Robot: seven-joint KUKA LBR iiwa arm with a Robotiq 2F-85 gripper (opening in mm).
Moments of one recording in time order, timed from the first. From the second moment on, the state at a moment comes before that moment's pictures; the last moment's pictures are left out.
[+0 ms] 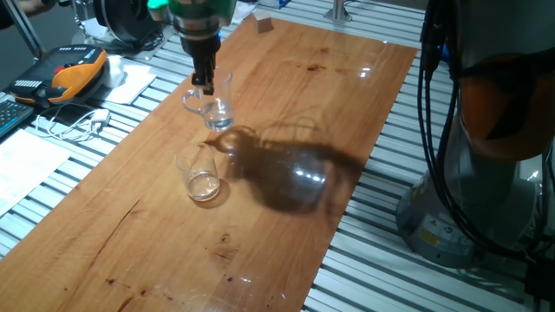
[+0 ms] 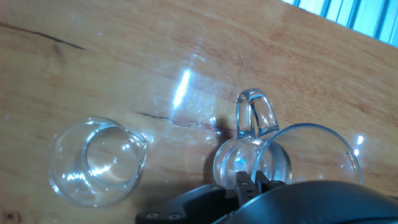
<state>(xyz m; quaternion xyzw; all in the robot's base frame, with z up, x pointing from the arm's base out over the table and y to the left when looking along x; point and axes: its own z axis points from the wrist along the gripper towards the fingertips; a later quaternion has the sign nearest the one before) 0.553 0.024 0.194 -0.18 0.98 -0.05 0.06</state>
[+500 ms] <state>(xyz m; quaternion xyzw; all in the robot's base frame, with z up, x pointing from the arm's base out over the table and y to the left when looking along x) 0.550 0.035 0.177 -0.18 0.98 -0.07 0.06</state>
